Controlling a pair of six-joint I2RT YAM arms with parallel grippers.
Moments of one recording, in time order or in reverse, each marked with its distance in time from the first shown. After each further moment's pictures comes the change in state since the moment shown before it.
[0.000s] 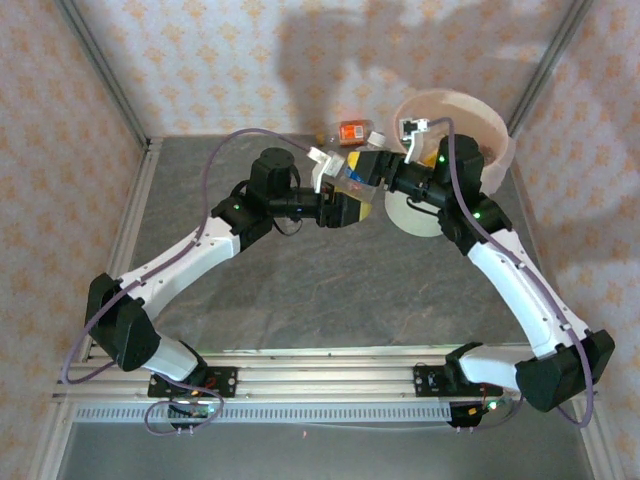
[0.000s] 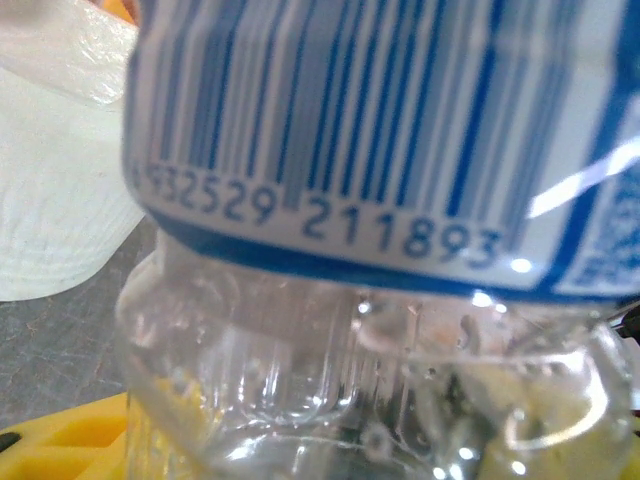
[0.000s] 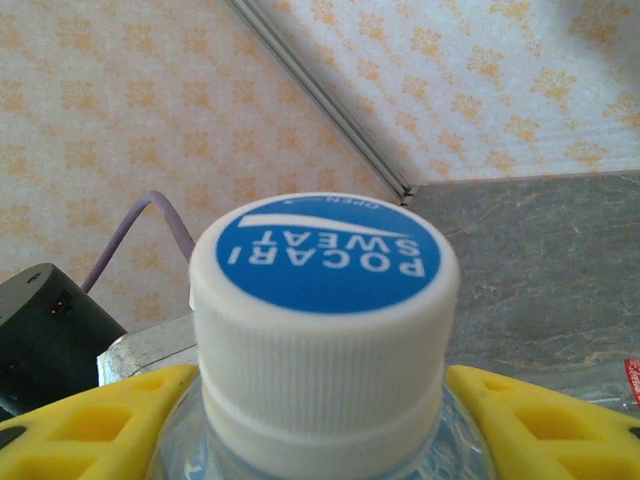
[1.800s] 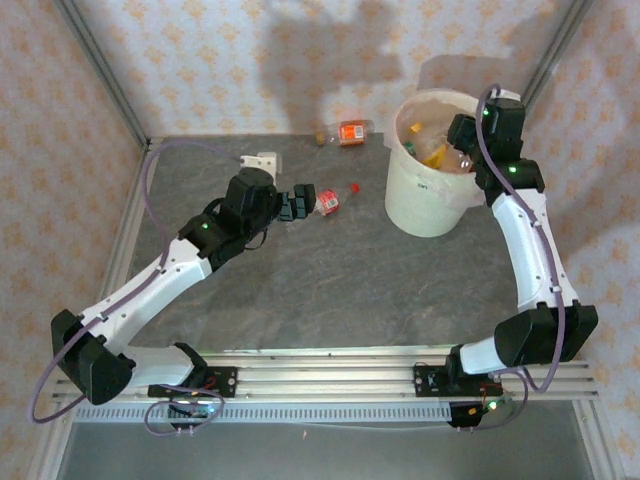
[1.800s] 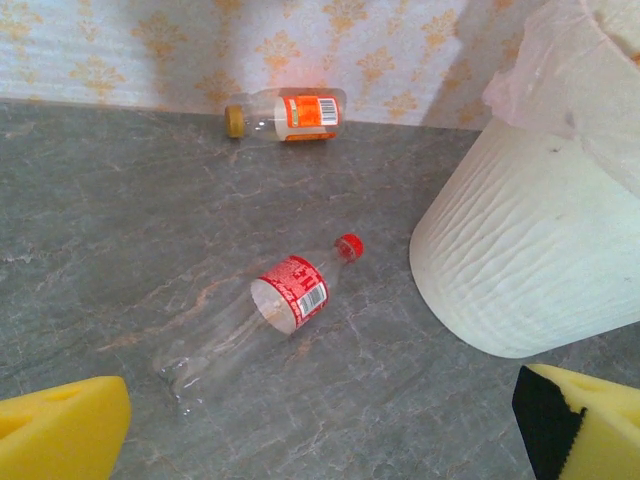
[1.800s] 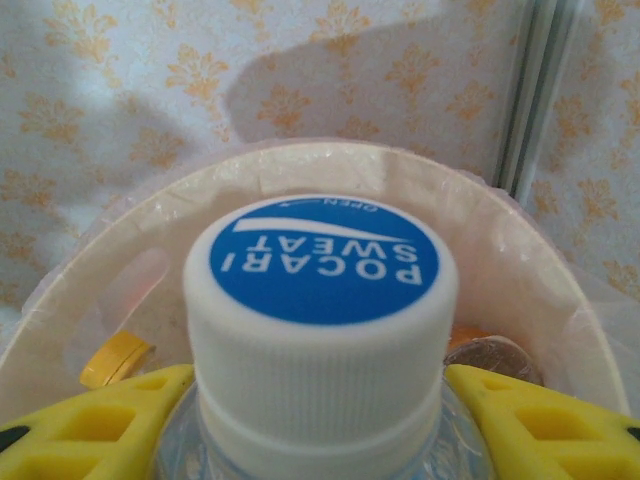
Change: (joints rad) left arm 0.007 -0.217 -0.118 -0.309 -0.978 0.045; right arm -0.364 0.211 0.286 -0.361 0.720 -0.336
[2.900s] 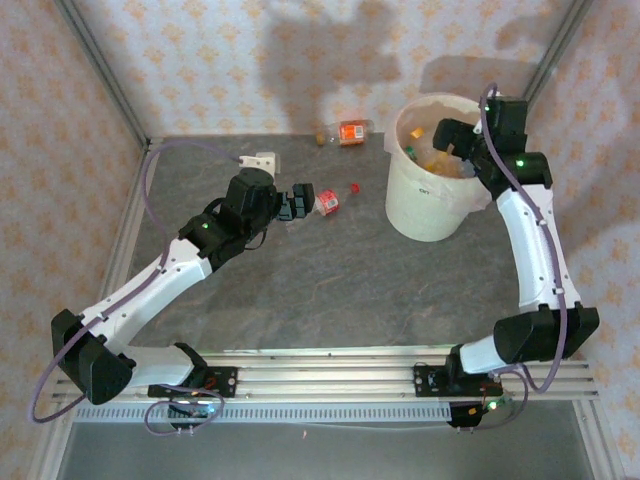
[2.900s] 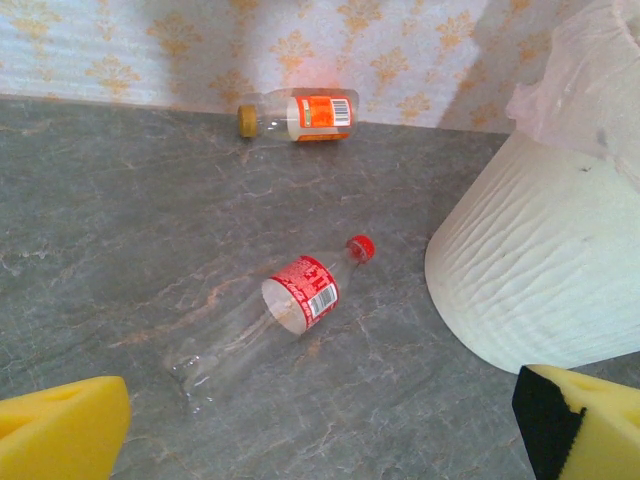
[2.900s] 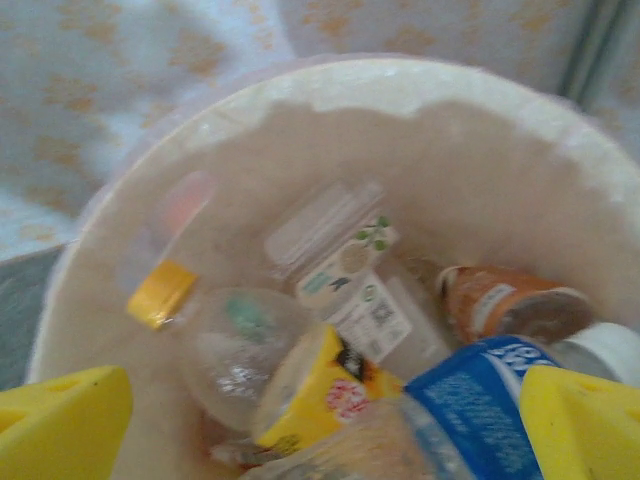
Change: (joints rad) left arm 0.001 0.000 0.000 -0.006 -0.023 -0.008; right arm 0.000 0.032 0.131 -0.249 -0.154 0.003
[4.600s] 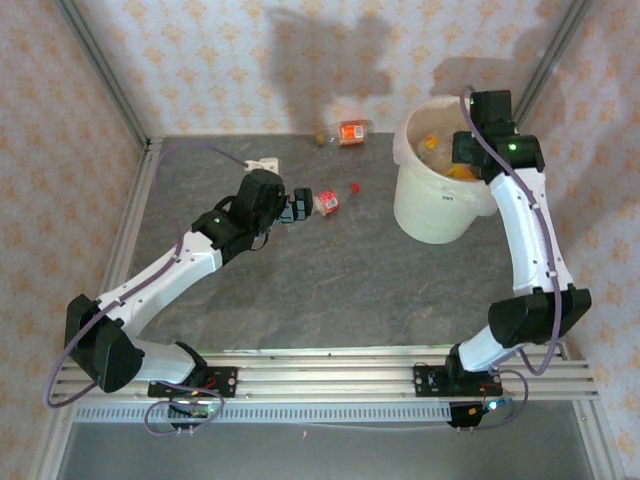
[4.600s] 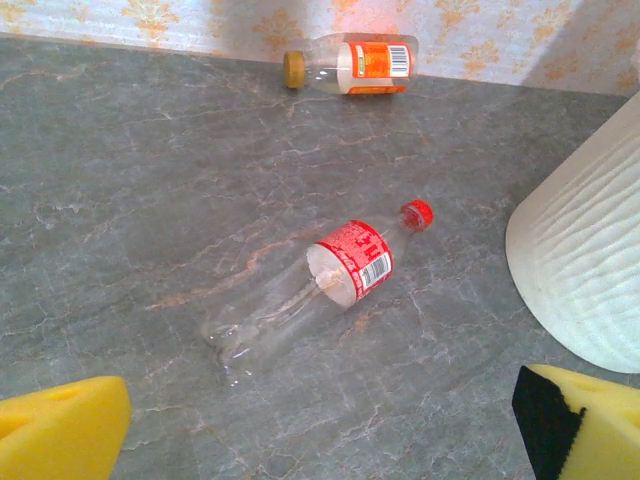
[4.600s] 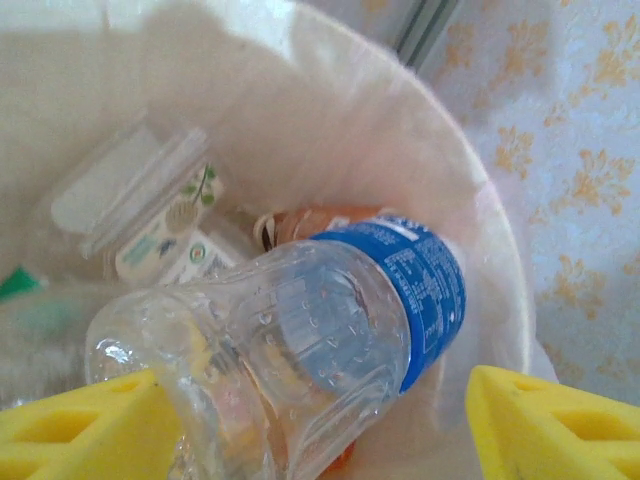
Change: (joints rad) left arm 0.026 0.077 -0.018 -0.023 -0.026 -0.019; right arm 0.036 0.117 0.166 -0.218 0.393 -0.235
